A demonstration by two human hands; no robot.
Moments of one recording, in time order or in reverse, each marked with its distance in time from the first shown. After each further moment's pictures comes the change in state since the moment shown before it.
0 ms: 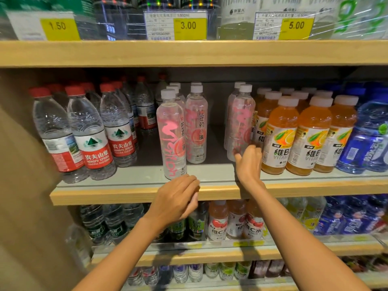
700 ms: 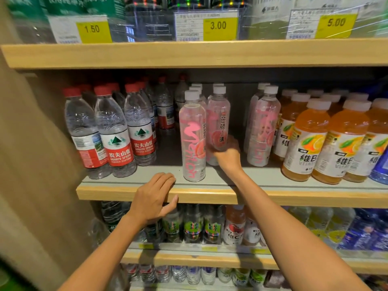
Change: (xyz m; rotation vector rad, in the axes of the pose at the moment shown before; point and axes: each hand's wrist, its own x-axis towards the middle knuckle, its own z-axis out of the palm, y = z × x) left_hand -0.059 -0.069 -0.021 0.142 -0.124 -0.217; right_hand -0.005 -0.068 0.055 0.660 -0.353 -0.054
